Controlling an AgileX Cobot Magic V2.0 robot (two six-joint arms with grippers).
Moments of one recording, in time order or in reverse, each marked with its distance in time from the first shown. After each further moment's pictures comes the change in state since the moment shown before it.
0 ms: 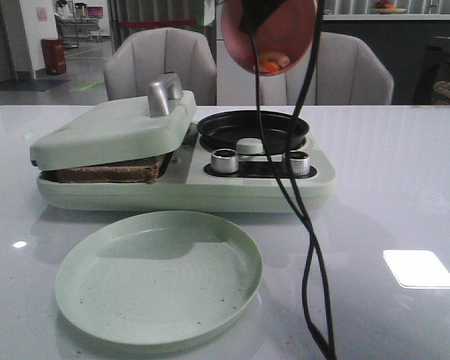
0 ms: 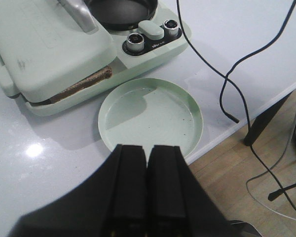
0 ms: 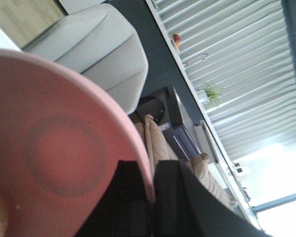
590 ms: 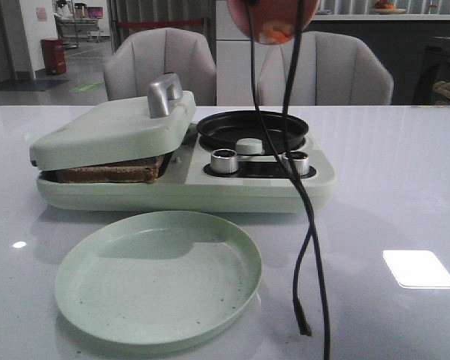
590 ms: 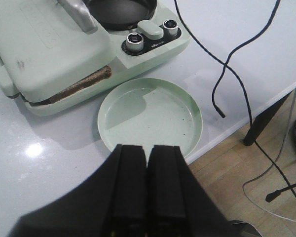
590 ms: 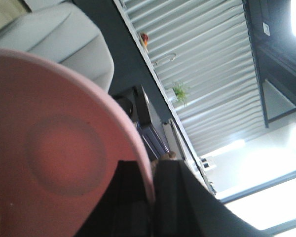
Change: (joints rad) left arm 0.000 0.000 0.000 0.000 0.000 -0.002; right arm 0.000 0.063 -0.141 -0.027 0.068 -0.108
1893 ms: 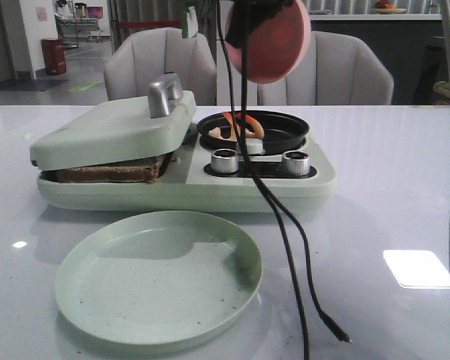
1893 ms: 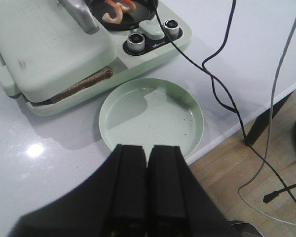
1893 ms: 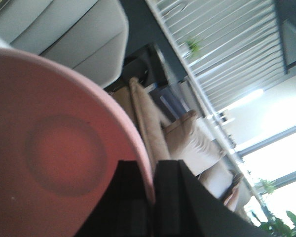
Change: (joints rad) left arm 0.000 0.000 0.000 0.002 0.000 0.000; right arm 0.006 0.161 -0.223 0.127 0.111 0.027
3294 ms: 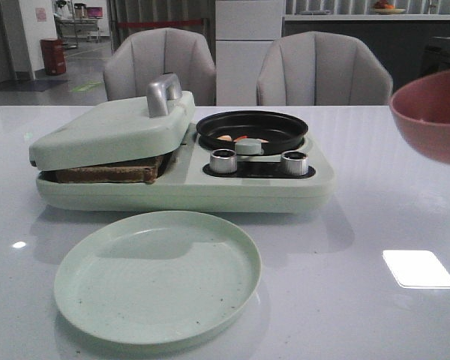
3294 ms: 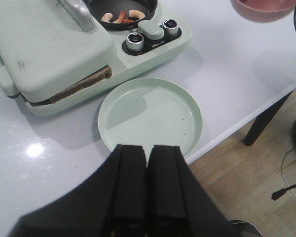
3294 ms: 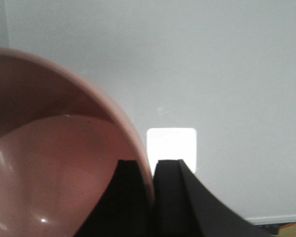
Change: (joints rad) left arm 0.000 0.000 0.000 0.000 0.000 0.000; right arm -0.663 -0.739 0.787 1.538 -0.082 -0.618
